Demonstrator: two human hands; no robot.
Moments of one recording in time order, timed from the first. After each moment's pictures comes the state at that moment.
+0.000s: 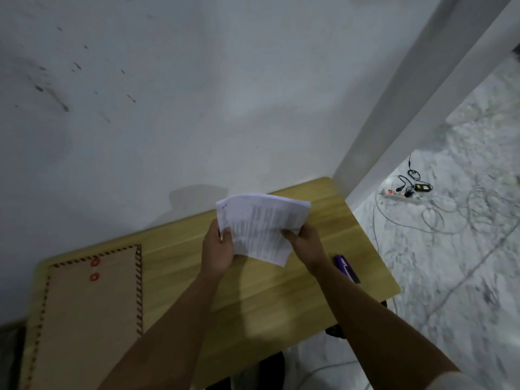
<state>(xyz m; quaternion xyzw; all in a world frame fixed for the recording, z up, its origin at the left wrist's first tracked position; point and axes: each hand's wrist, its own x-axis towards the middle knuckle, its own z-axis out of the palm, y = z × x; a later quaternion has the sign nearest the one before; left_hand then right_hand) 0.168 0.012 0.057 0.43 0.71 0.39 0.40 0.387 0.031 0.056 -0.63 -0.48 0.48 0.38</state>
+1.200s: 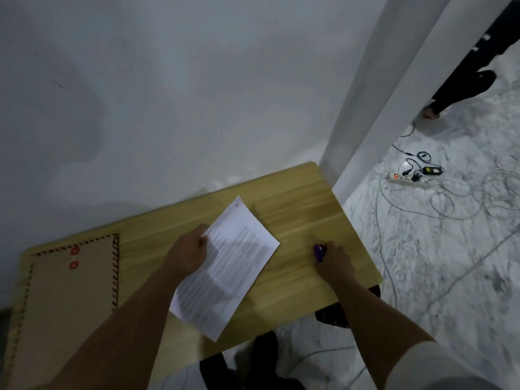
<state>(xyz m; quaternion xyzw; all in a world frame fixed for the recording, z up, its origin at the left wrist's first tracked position) 0.174 0.000 0.051 0.65 0.68 0.11 0.31 0.550 -0.006 -0.036 -0.80 -0.51 0.32 -0.01</state>
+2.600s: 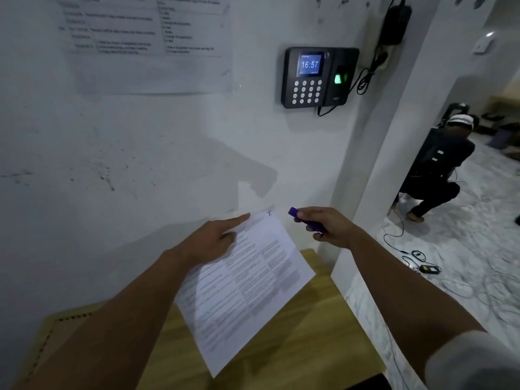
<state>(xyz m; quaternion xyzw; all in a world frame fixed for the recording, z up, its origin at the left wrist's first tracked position) 0.183 0.053 0.256 0.79 0.51 0.24 0.25 0.521 0.123 0.262 -0.49 -0.52 0.62 0.32</state>
